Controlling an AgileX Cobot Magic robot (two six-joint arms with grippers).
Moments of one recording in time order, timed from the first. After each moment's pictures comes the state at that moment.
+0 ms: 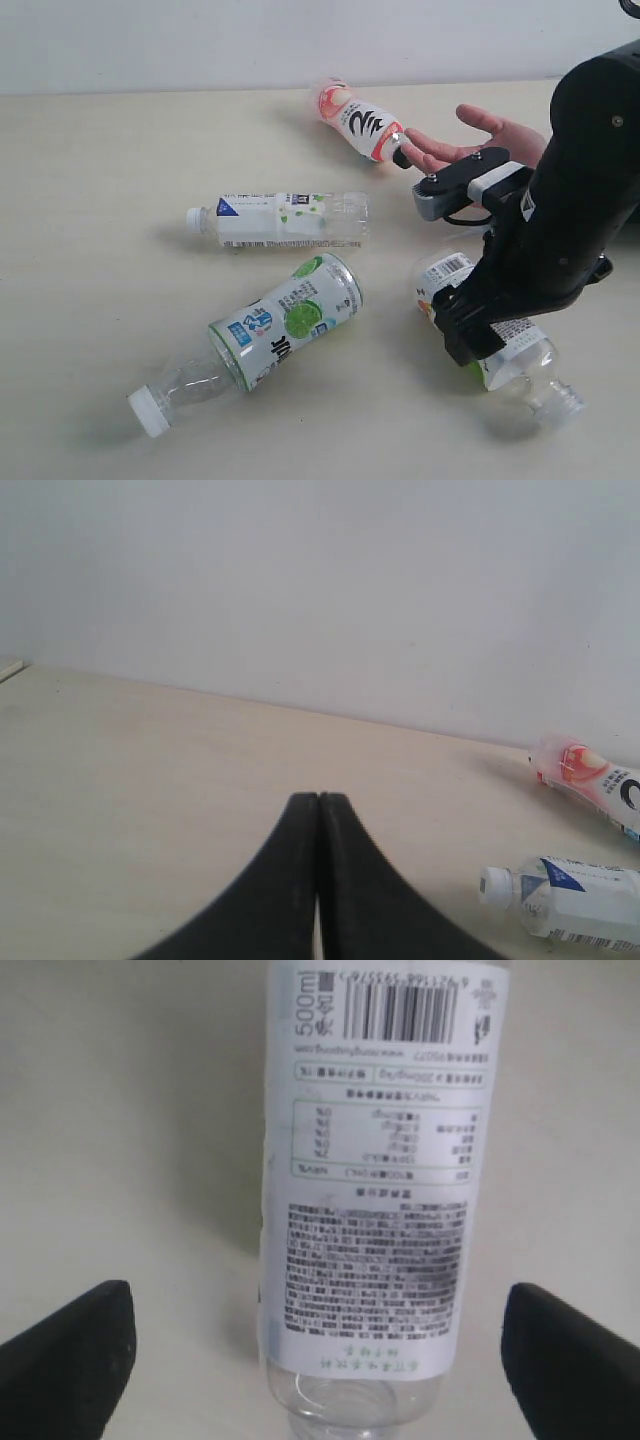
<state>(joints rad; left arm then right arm) -0.01 0.01 0.00 -0.09 0.15 -0.08 0.40 1.56 -0.84 0.00 0.88 0.00</state>
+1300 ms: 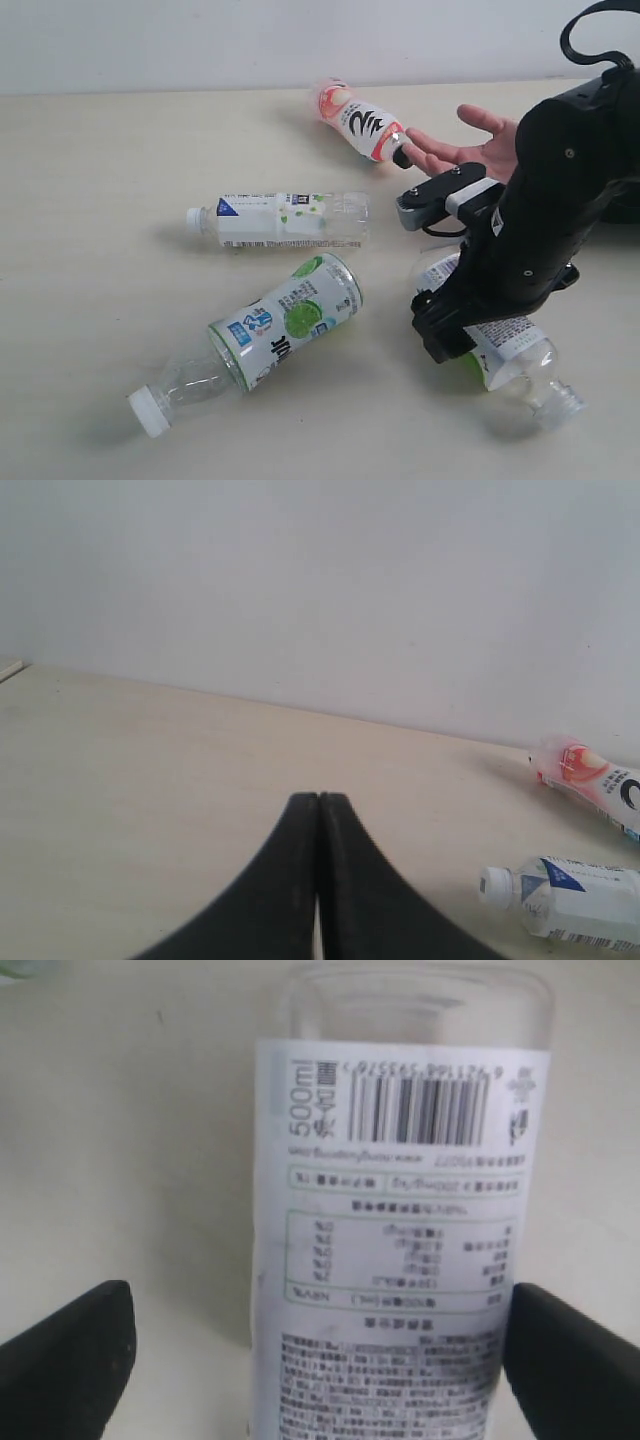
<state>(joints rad) -0.01 0.01 0.00 -0.09 0.15 -0.08 0.40 1.67 -0.83 0.00 0.74 0.01</state>
